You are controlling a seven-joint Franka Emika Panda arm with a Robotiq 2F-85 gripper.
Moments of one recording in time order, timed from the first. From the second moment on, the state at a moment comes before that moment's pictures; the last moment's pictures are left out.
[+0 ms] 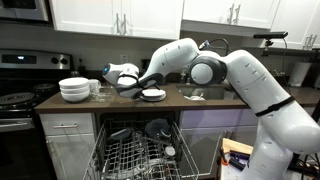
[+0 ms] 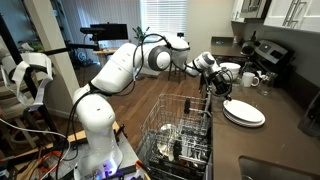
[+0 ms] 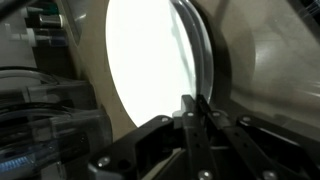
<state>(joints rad) 0.09 0.83 -0.15 -1.18 -0.81 1.75 0.37</state>
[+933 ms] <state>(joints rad) 0.15 0.83 -0.15 -1.17 -0.83 1.58 0.37</state>
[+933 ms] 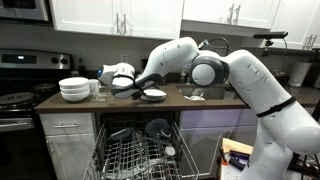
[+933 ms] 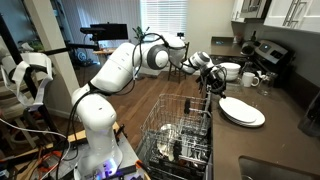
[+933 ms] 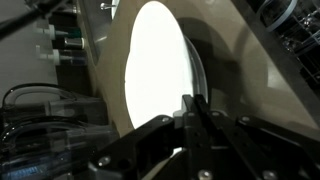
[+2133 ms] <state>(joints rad) 0.16 0.85 -0.14 -1.17 -0.86 1.55 0.36</state>
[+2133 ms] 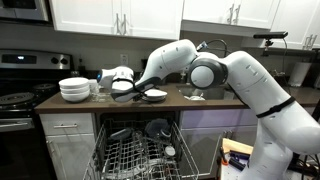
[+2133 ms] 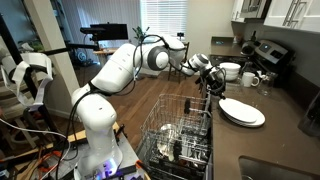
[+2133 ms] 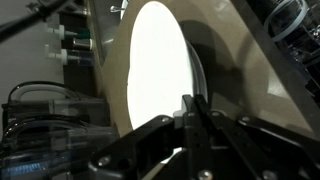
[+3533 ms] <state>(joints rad) 0.21 0.86 -0.15 -1.17 -0.95 1.53 0.42</state>
